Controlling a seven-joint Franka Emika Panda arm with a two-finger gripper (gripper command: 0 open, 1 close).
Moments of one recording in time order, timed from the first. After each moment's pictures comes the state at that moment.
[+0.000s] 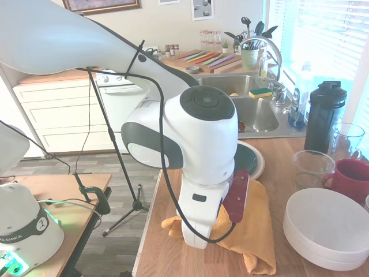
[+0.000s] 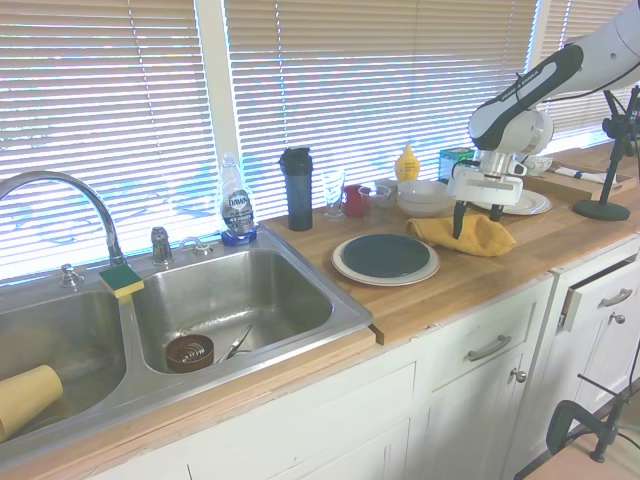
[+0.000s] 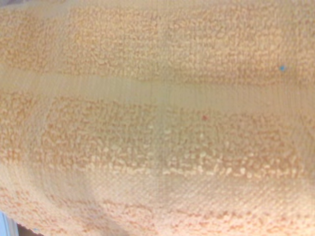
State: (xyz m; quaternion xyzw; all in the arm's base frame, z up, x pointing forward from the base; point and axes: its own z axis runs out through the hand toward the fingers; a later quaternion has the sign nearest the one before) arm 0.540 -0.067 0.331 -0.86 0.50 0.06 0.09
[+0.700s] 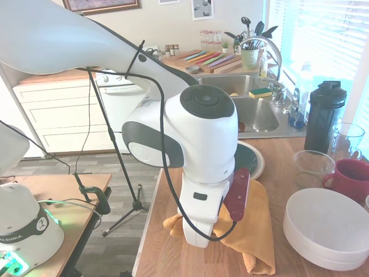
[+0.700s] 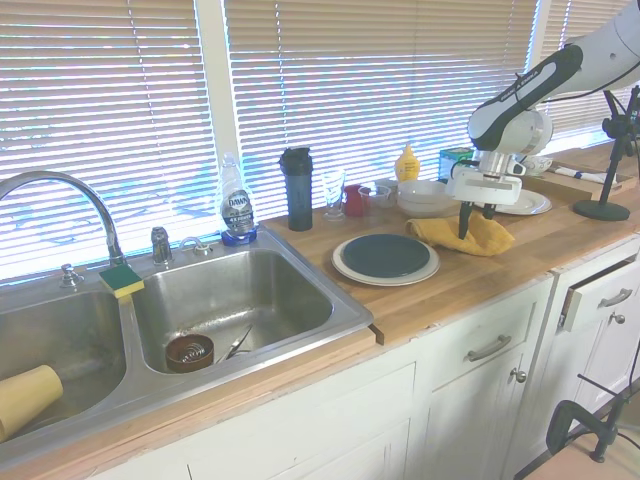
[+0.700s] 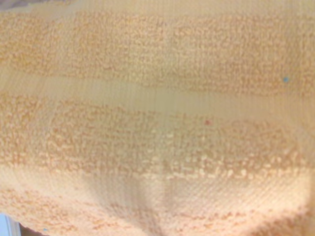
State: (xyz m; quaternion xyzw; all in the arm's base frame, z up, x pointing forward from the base) arm 0.541 -0.065 0.332 -0.86 0.50 0.06 0.09
